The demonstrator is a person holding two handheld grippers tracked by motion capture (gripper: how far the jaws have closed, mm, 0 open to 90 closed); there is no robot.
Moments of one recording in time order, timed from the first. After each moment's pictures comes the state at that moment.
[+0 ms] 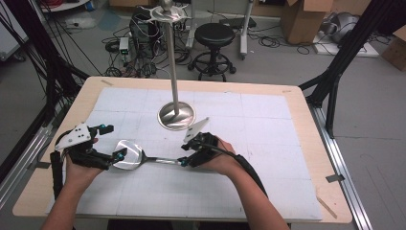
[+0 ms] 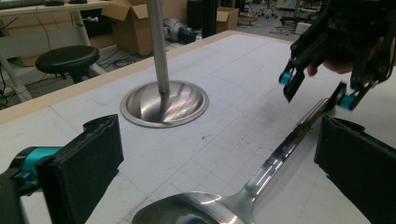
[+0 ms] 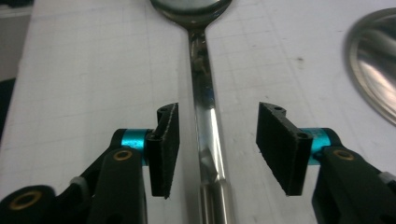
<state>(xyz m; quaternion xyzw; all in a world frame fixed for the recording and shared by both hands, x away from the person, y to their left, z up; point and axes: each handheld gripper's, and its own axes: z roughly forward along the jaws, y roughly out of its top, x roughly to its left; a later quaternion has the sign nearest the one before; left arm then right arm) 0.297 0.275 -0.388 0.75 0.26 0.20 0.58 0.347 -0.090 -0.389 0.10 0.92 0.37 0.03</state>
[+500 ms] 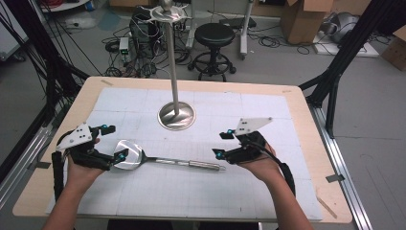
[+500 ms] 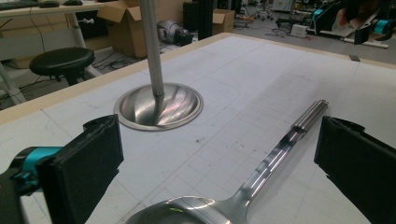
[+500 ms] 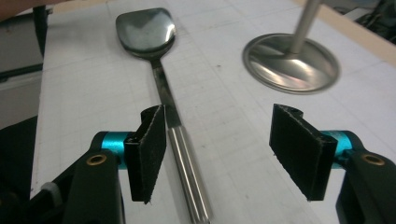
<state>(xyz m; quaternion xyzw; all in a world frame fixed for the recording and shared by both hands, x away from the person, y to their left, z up) 0.297 0.272 -0.388 0.75 0.25 0.20 0.58 0.318 -0.203 -0.351 0.19 0.86 0.47 0.10</state>
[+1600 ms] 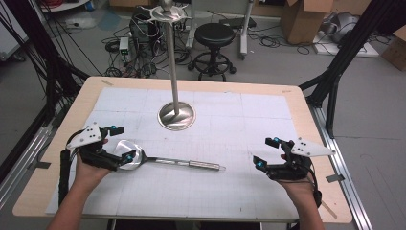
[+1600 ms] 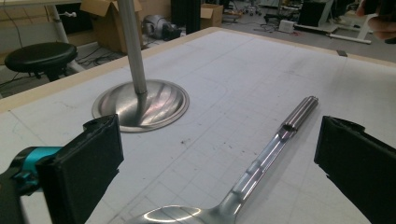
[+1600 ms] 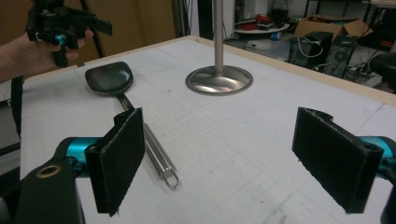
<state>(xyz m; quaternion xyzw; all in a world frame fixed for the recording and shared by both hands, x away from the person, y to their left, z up) 0.304 0.254 -0.395 0.76 0.24 0.17 0.58 0.266 -0.310 -0.376 0.29 0.74 0.58 0.17</state>
